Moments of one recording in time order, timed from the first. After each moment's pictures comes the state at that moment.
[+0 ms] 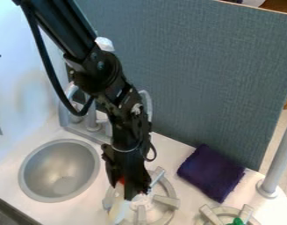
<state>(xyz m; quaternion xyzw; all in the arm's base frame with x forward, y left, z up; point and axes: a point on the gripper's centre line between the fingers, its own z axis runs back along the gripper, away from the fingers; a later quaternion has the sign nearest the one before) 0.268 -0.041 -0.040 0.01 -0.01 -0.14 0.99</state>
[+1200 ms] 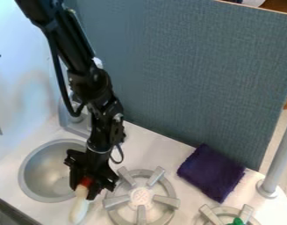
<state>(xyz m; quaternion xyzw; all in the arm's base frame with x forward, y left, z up) 0.265 0.041 -0.086 0.11 0.10 0.02 0.99</state>
